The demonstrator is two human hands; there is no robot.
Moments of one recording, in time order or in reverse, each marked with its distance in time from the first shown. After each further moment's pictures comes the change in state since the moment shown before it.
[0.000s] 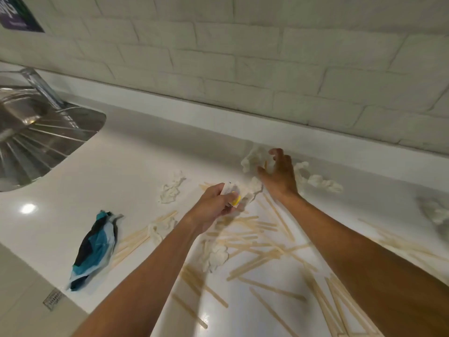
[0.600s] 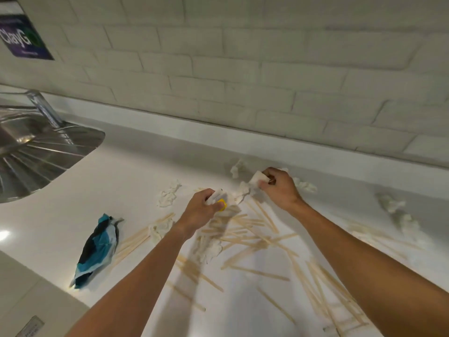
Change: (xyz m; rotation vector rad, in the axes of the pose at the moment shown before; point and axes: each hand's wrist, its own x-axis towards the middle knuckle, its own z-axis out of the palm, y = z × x) left_hand -0.047 -0.001 -0.010 0.332 0.126 0.213; right_hand -0.058 -0.009 -0.062 0.126 -0.104 -0.107
